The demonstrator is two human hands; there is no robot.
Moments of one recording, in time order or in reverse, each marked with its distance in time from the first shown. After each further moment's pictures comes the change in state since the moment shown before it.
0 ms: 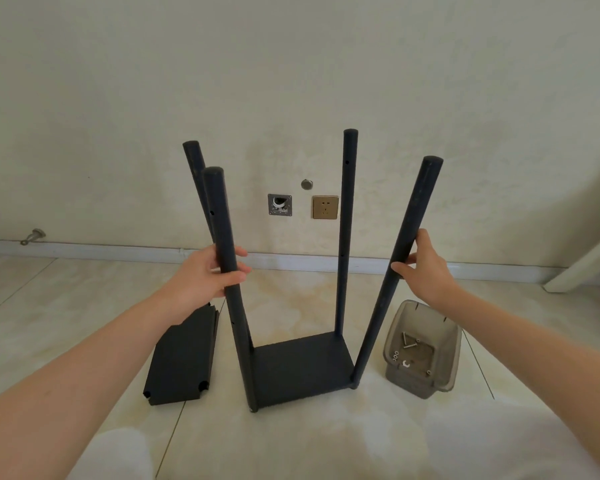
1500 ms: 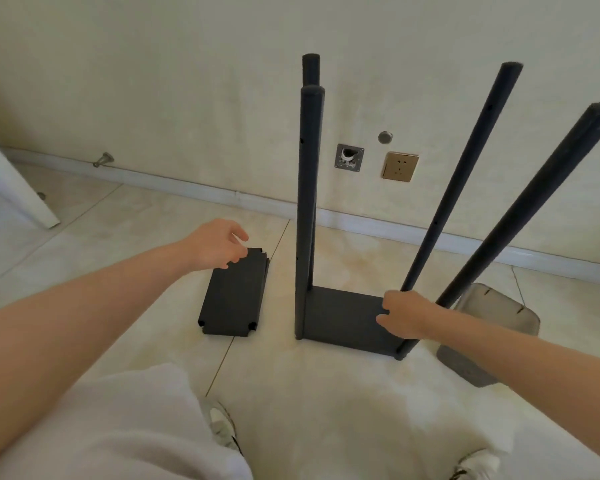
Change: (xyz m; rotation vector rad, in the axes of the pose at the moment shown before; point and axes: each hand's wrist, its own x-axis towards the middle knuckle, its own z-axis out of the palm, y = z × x) left_hand -0.008 -0.076 -0.074 0.355 -0.049 -0.291; right_hand -0.047 -0.020 0.145 -0.830 -0.803 -0.055
